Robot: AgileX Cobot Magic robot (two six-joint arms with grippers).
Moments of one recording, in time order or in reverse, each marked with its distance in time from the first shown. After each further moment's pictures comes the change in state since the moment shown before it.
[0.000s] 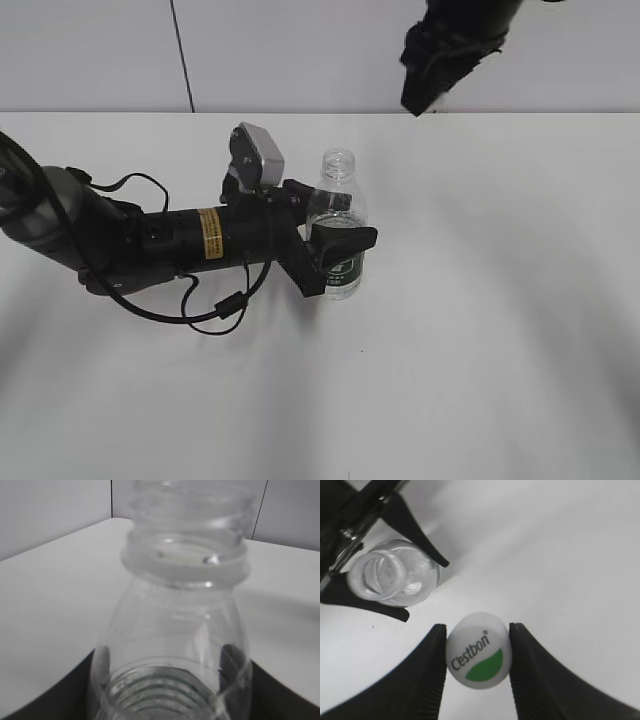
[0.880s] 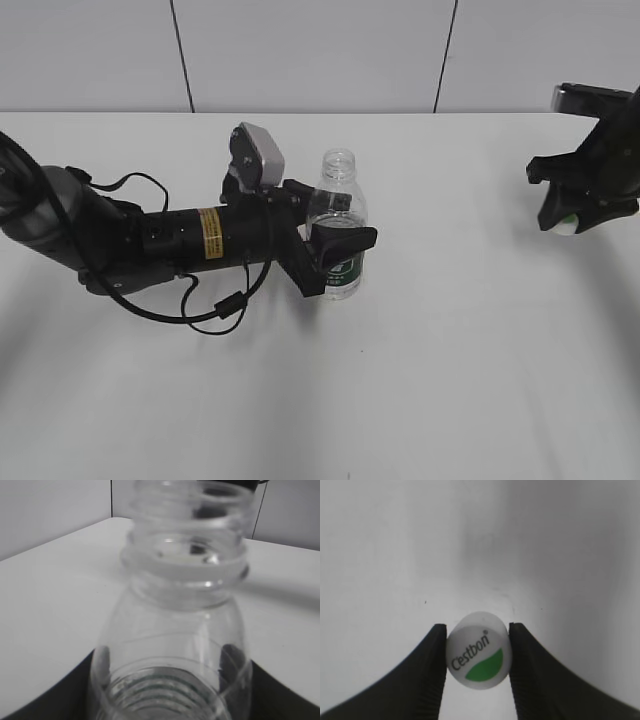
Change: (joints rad) left arm 0.000 -0.002 0.000 0.001 0.002 0.000; right arm -0.446 0.003 0.571 0.094 -0.442 0.476
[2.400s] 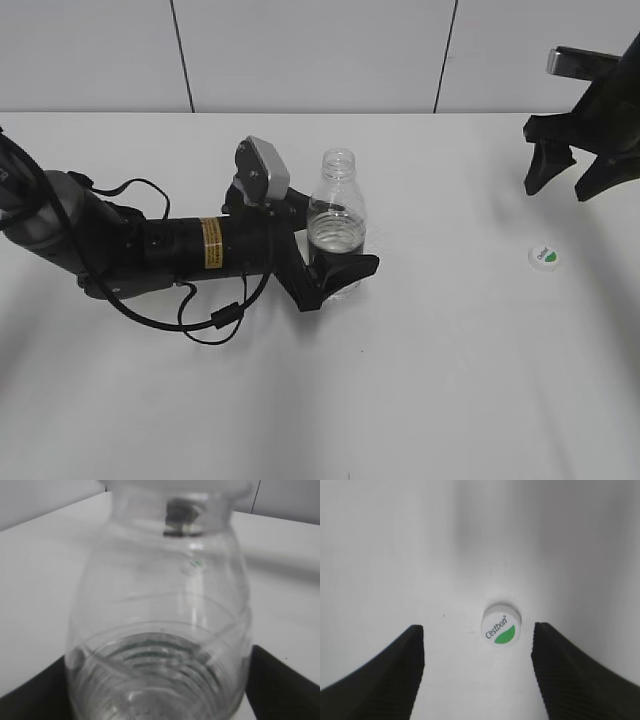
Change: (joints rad) left arm 0.000 0.009 0.003 0.028 0.047 0.000; right arm 0.000 0.078 -0.219 0.011 0.186 0.012
